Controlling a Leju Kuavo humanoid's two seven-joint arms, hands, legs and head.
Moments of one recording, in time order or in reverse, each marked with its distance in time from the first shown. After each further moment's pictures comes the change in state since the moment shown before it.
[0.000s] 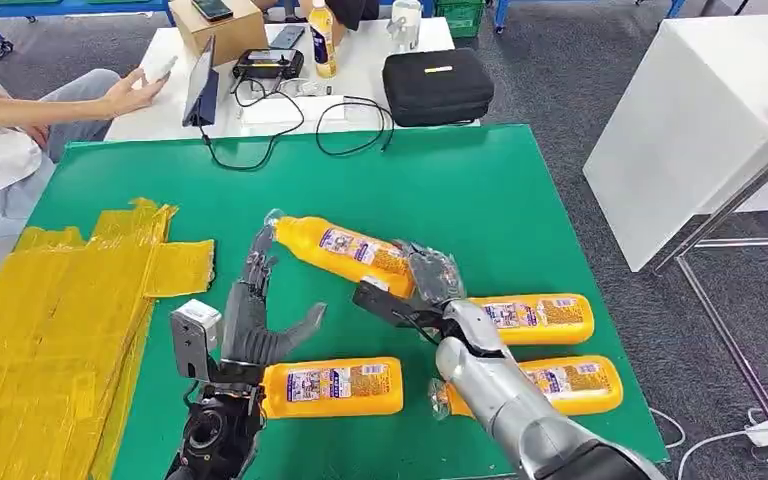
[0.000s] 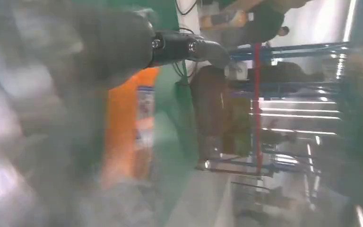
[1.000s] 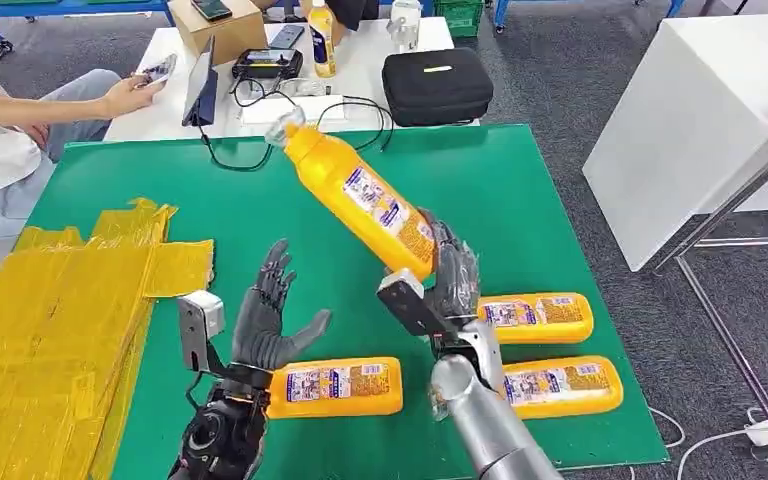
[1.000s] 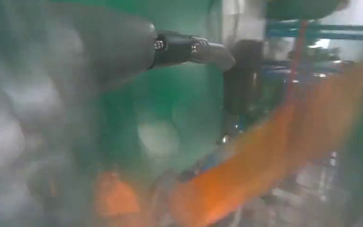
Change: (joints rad) left arm 0.007 -0.008 0.015 0.027 0.208 -0.084 0.122; right arm 0.269 0.077 -0.155 -0.467 -0.156 -0.122 -0.223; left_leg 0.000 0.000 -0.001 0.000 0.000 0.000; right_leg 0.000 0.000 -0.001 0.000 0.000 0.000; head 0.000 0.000
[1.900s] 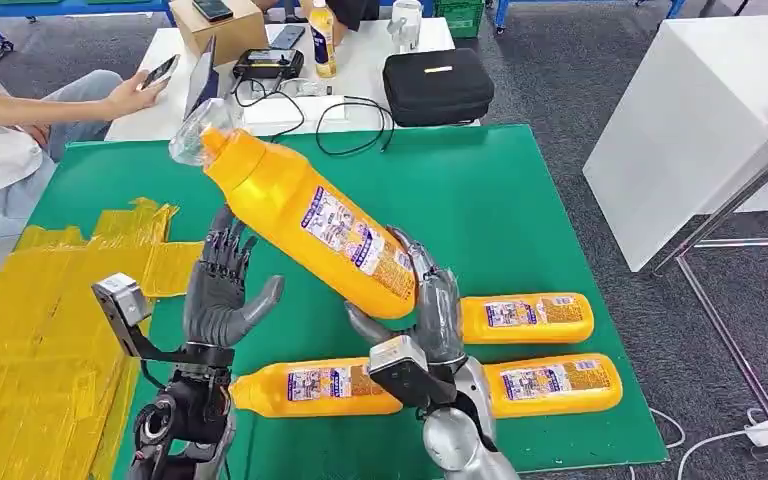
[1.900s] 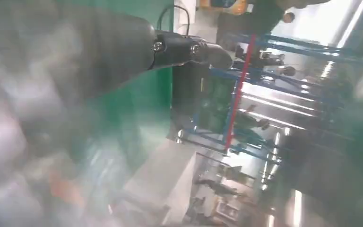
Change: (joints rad) left arm -0.013 0.027 0.058 -0.194 0.090 -0.041 0.038; right arm 0.234 -0.015 0.172 -0.454 -0.099 0.111 -0.035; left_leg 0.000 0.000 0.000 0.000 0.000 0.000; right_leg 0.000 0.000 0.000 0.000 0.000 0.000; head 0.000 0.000
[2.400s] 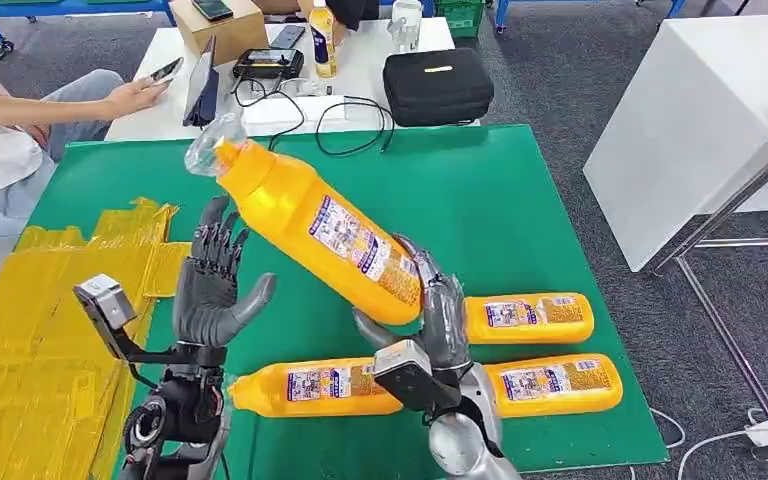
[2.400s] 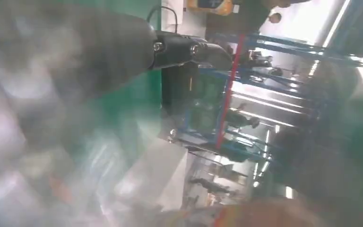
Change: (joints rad) left arm 0.009 0.011 -0.005 -0.050 0.005 -0.002 0.001; right arm 0.017 -0.014 -0.017 0.014 0.013 0.000 0.003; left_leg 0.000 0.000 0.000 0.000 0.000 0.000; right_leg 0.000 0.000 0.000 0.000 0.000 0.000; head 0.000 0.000
